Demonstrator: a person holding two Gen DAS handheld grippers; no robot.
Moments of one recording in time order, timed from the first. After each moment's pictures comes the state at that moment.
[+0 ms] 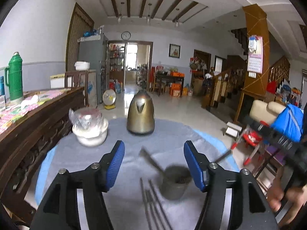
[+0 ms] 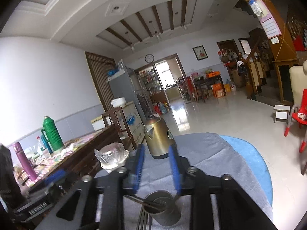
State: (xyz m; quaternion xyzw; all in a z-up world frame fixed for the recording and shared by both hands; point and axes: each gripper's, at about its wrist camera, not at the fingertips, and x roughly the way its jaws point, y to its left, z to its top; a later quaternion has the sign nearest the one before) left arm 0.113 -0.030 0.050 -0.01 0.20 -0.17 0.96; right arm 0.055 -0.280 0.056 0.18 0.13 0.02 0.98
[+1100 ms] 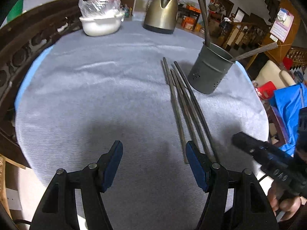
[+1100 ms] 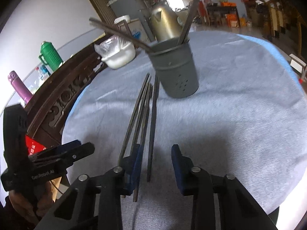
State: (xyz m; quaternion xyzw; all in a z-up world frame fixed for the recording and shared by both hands) left arm 0.110 0.012 -0.125 -0.03 0.48 -0.16 0.86; right arm 0.040 -0.203 -0.146 0.14 0.45 0.11 0.87
